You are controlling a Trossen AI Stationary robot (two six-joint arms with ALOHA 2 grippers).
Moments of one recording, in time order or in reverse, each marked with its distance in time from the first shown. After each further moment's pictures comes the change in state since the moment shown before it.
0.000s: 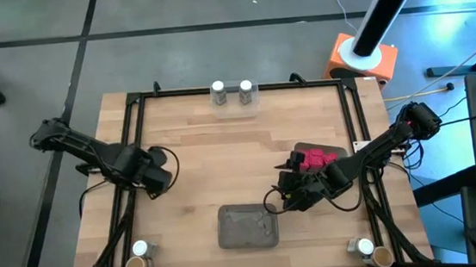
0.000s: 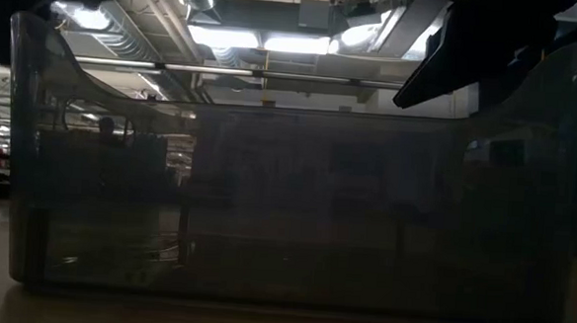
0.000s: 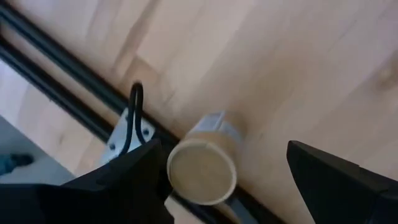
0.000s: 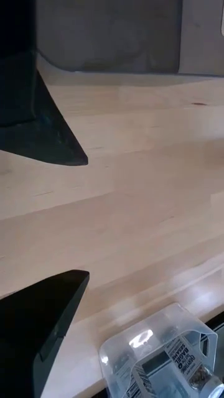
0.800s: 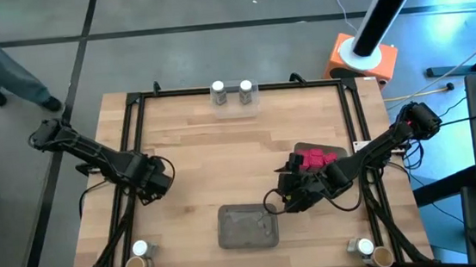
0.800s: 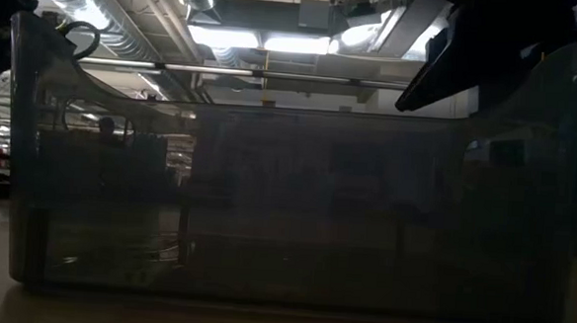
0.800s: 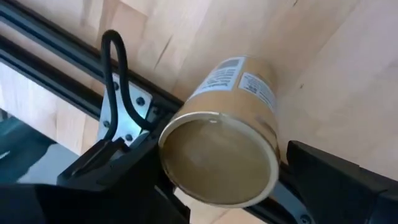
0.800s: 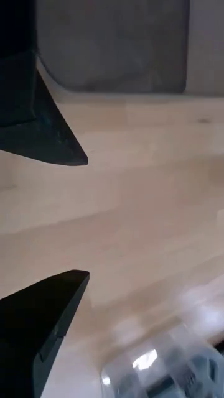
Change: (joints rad) left arm 0.000 -0.008 -0.241 0.073 0.149 0.125; right arm 0.000 0.000 0.000 0.003 -0.078 0.000
